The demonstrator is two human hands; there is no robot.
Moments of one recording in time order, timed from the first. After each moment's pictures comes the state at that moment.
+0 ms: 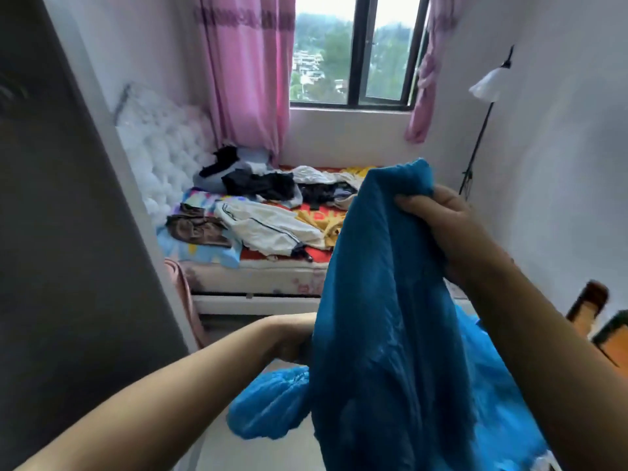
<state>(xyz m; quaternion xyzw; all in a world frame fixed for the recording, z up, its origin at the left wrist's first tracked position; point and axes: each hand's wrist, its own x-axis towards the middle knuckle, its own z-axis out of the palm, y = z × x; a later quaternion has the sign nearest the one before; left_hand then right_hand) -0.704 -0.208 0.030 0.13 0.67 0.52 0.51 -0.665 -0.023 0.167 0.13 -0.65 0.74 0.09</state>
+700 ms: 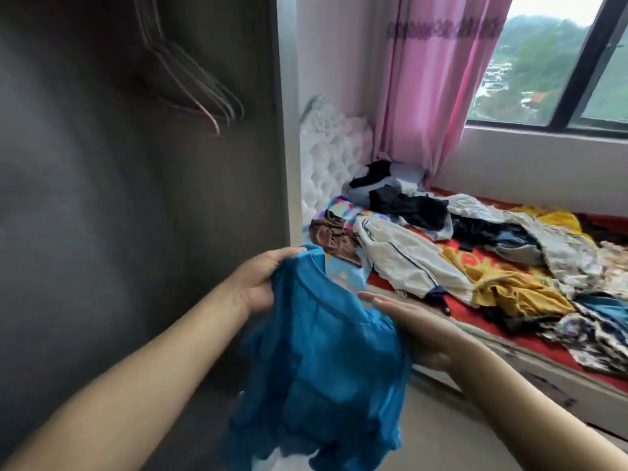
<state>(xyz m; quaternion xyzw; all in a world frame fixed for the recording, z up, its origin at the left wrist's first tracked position) -0.805 -0.445 0.093 -0.15 0.47 0.86 0.09 -0.858 -0.198 0.047 0.09 -0.59 0.66 -0.45</state>
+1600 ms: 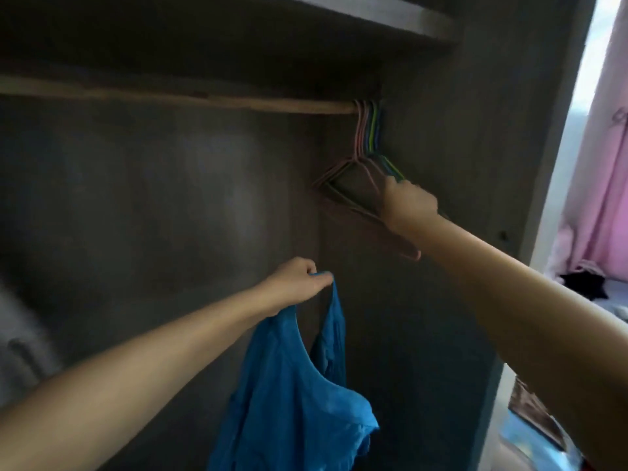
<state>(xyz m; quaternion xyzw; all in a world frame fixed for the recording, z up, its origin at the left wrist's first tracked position) -0.811 -0.709 0.207 -0.34 0.87 0.29 -0.20 -0.992 -0.636 0.290 0.41 -0.86 0.16 0.24</state>
